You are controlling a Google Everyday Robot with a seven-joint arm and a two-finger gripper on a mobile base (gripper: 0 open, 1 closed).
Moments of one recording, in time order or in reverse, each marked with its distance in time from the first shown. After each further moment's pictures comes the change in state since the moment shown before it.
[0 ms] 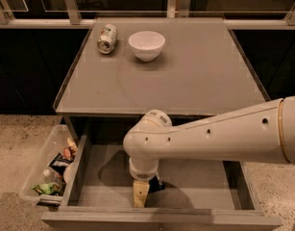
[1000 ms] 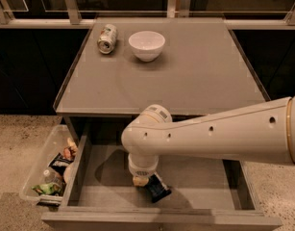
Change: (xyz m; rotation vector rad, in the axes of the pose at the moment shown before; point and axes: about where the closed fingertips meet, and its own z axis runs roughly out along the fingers) arm -0.002 -0.001 -0.018 0.000 0.000 0.000
